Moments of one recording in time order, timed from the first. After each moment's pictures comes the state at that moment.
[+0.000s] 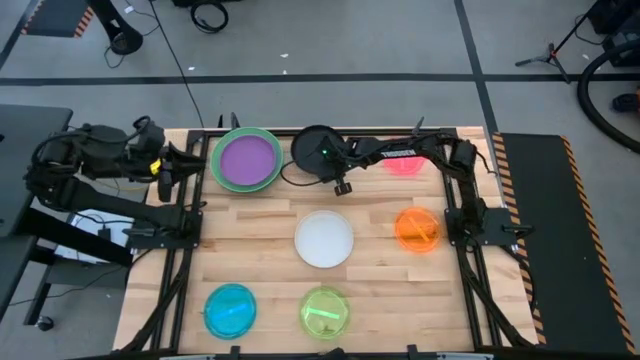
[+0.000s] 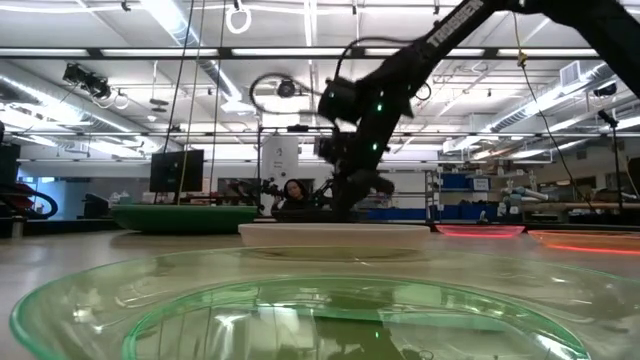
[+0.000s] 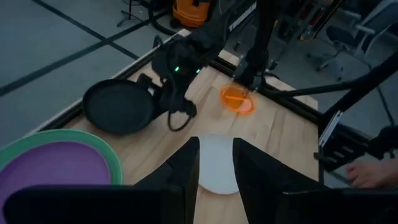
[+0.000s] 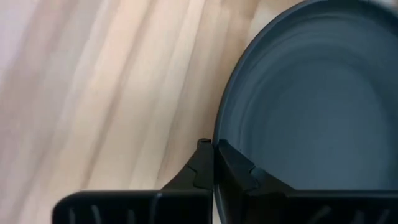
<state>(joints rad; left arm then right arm) -0.05 0.77 1.50 -1.17 -0.30 -0.49 -0.39 2.03 1.40 -0.42 0.01 -0.76</state>
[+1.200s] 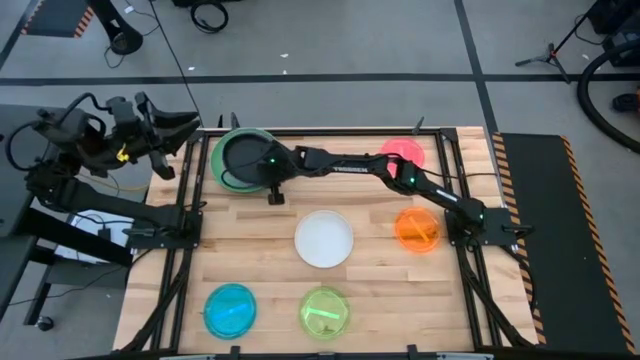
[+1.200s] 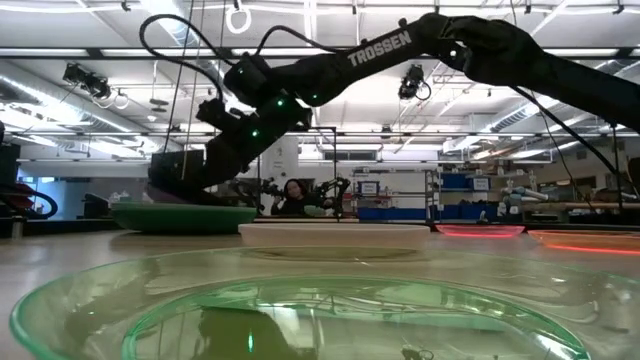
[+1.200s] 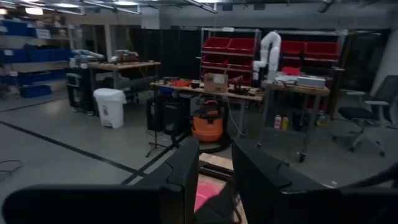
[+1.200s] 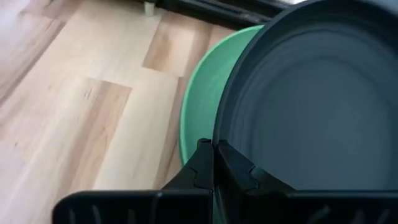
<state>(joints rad) -0.03 0.79 1.50 -0.63 -0.49 -0.04 -0.24 2.59 2.31 -0.38 -0.18 -0.41</state>
